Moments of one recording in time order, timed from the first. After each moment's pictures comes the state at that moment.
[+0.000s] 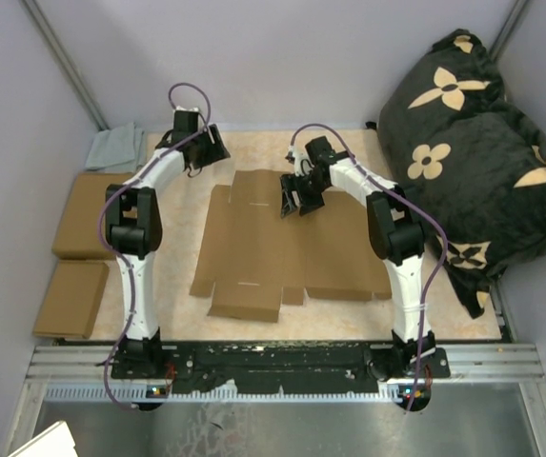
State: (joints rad) left arm -0.17 2.26 1.88 -0.30 0.10 -0.44; right arm 0.40 2.23 1.76 -0.68 -0.49 0.09
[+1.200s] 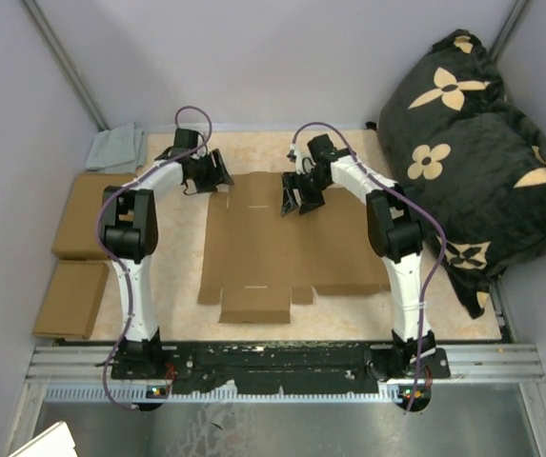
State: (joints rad) left arm -0.16 2.22 1.69 -0.34 0.27 -0.43; right arm 0.38 2.27 1.82 -0.73 -0.54 0.08
